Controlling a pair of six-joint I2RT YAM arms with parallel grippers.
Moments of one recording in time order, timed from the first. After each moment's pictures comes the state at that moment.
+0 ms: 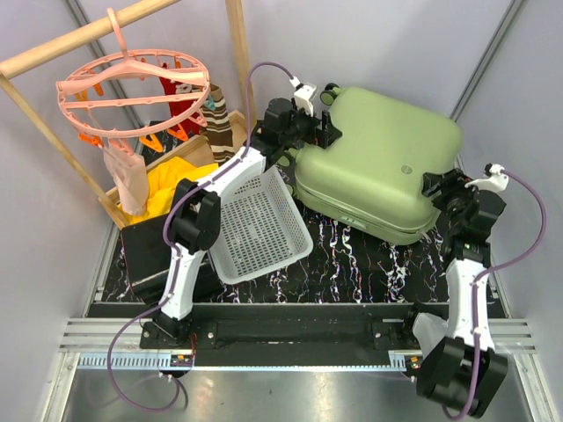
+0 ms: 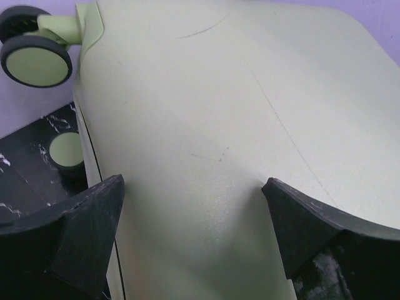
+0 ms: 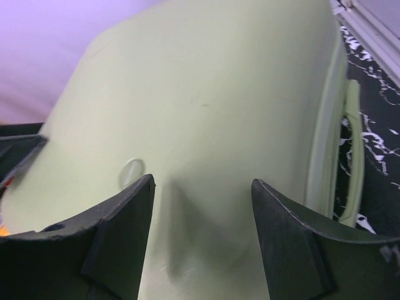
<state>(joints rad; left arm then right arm) -0.56 2.22 1.94 0.13 0.40 -0.25 -0.37 0.92 0.62 0.15 -0.31 0.51</state>
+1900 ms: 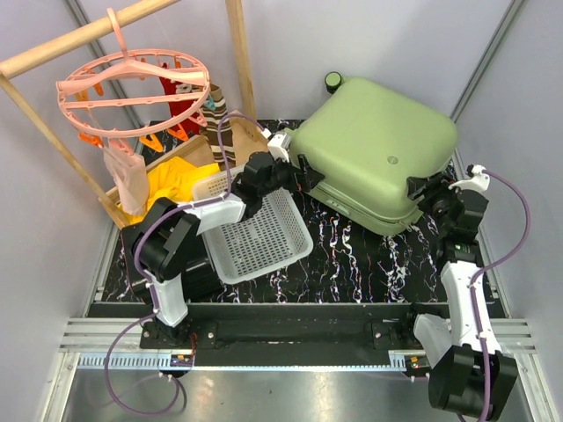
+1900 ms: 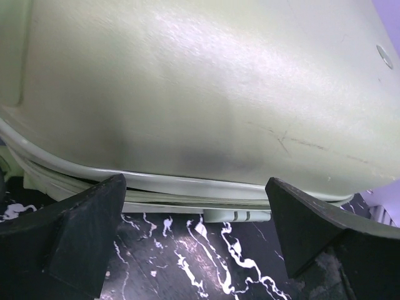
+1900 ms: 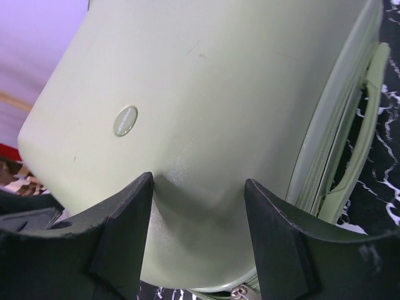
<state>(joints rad) -0.60 1.84 1.12 0.53 0.27 -0.54 -0.22 0.87 0.60 0.08 -0.23 0.55</state>
